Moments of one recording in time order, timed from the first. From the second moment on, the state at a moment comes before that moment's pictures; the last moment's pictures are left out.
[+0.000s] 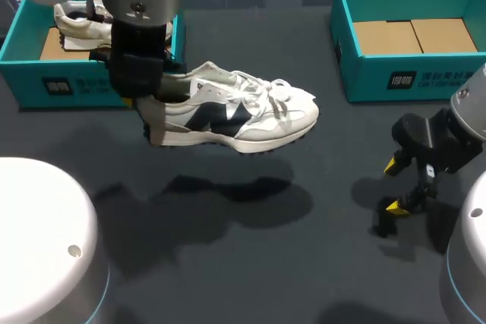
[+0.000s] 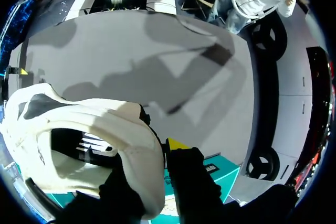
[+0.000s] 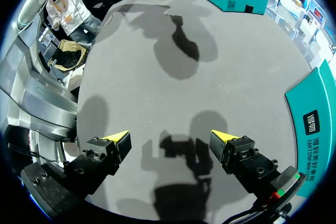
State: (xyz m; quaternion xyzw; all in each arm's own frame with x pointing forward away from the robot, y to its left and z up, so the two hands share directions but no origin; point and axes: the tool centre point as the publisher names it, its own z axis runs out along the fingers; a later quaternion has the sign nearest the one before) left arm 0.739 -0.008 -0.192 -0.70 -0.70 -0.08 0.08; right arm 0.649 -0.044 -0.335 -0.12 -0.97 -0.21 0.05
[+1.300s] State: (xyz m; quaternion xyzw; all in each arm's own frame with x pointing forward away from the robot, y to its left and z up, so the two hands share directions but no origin) left arm 0.709 -0.093 -0.357 -0.69 -0.71 -0.13 0.07; right arm 0.649 -0.044 -0.335 -0.12 -0.97 -0.21 0.05
